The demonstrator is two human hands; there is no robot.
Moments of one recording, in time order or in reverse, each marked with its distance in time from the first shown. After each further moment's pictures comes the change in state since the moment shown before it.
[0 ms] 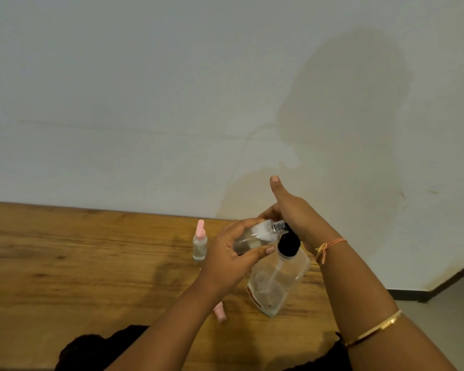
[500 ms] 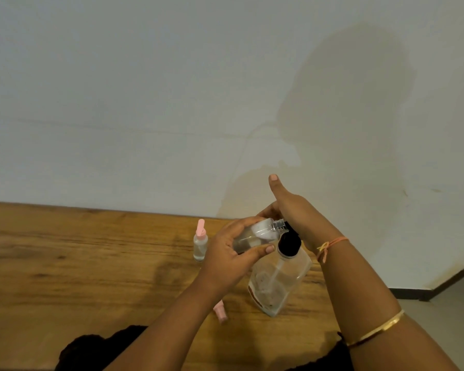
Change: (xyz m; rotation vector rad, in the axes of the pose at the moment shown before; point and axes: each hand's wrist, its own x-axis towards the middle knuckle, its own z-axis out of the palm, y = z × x) left_hand 0.002 -0.003 -0.001 0.002 0.008 0.006; right_hand 0.002 -0.001 0.001 -0.007 -0.022 0.002
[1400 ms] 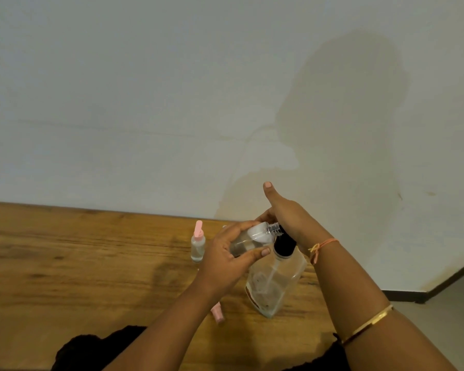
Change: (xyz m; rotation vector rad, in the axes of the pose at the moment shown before) left_hand -0.003 -0.003 0.002 -0.023 -0.005 -0.035; right_hand -0.003 0.000 0.002 -0.035 -0.012 0.010
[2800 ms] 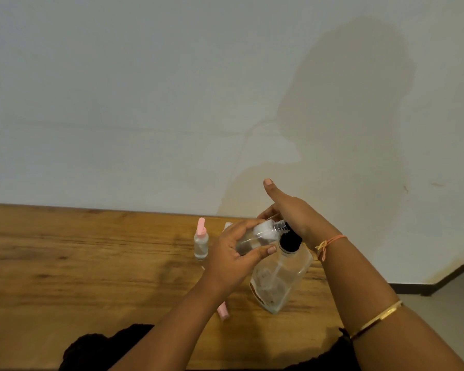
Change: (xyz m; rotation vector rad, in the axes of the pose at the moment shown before) left_hand -0.001 -0.003 0.001 -0.014 -0.037 -0.012; right_hand 0.003 0.008 -0.001 0.011 -0.006 -0.013
